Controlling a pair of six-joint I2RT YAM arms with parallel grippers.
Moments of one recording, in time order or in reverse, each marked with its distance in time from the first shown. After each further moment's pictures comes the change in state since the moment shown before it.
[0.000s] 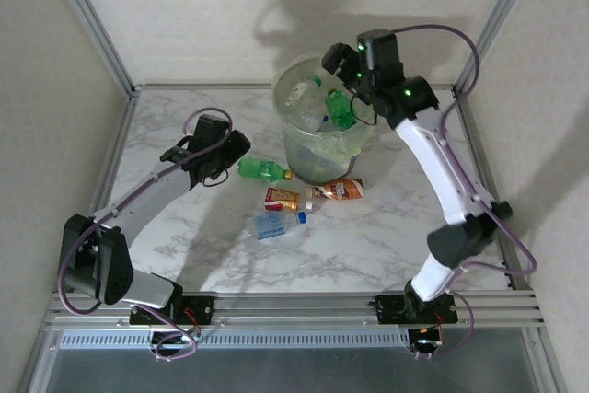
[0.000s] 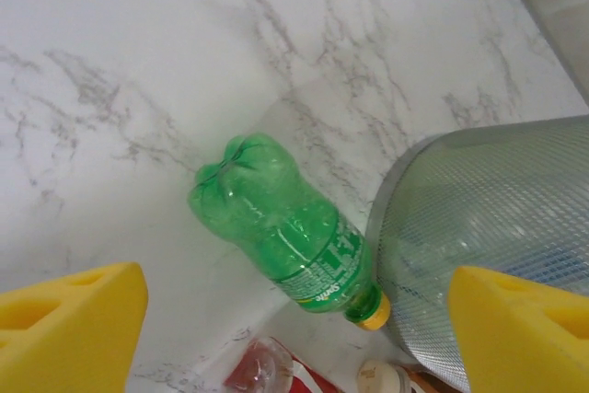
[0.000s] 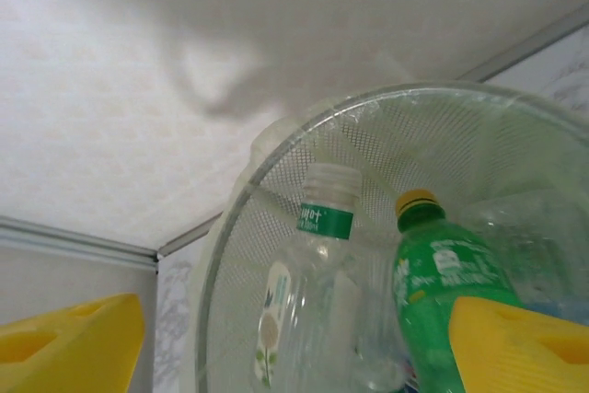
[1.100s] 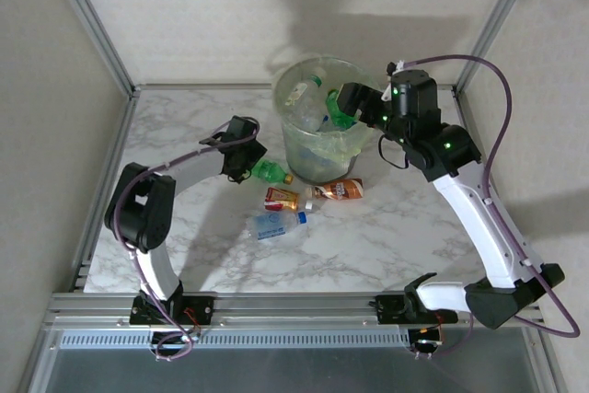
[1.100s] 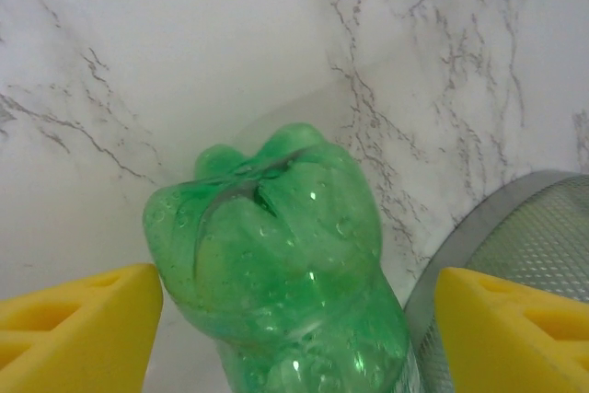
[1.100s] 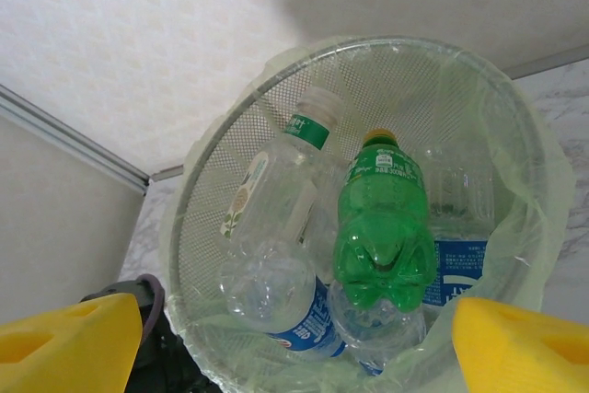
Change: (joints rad) left arm -0.044 0.401 0.144 0.079 0.027 -0.211; right arm 0.019 -0.361 -0.363 0.054 -0.067 -0.242
